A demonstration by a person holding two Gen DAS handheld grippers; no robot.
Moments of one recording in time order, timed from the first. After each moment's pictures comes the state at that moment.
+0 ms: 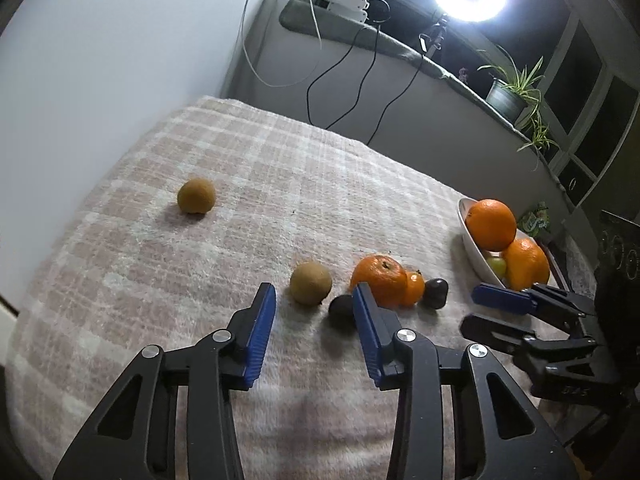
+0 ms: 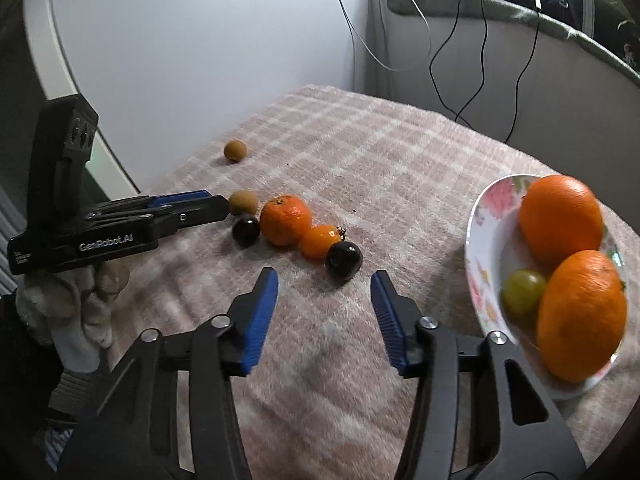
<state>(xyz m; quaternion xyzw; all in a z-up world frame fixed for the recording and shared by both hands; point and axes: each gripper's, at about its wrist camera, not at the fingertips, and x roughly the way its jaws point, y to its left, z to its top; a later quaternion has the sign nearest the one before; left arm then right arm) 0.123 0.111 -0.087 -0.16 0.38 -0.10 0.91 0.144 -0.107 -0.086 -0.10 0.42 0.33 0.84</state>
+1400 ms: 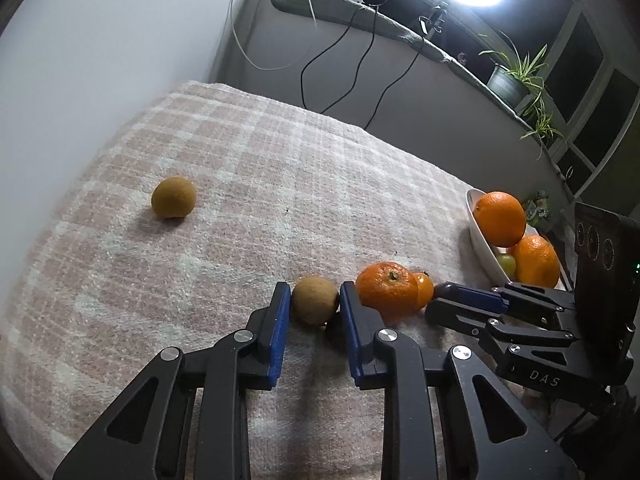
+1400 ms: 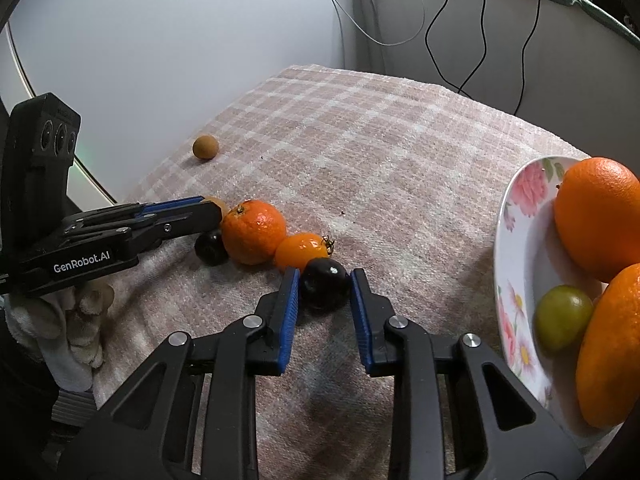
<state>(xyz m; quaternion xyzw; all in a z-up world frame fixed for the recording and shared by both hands) 0.146 0.107 -0.093 -0.16 0.41 -0.12 0.89 0.175 -0.099 -0.109 -0.07 0.45 0.33 0.83</state>
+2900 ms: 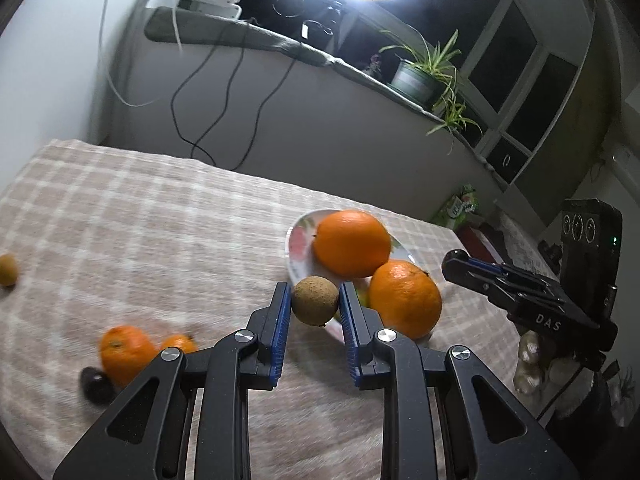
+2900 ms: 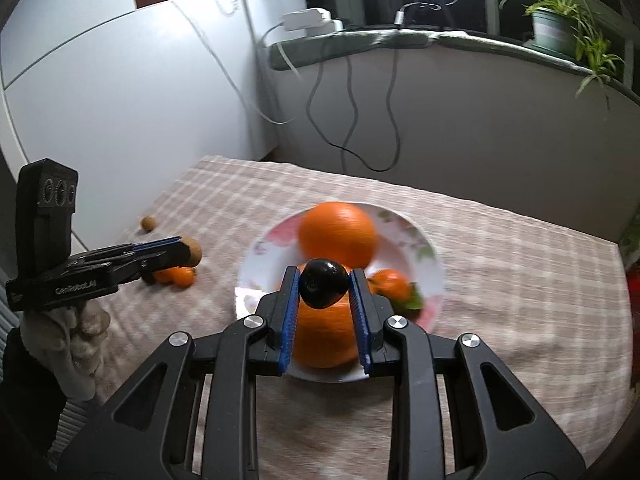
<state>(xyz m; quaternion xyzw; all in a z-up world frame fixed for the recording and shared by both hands) 0.159 -0.022 -0.044 -0.15 0.35 -0.24 0.89 0.175 -0.276 -0.025 -0.02 0.37 0.23 0.90</state>
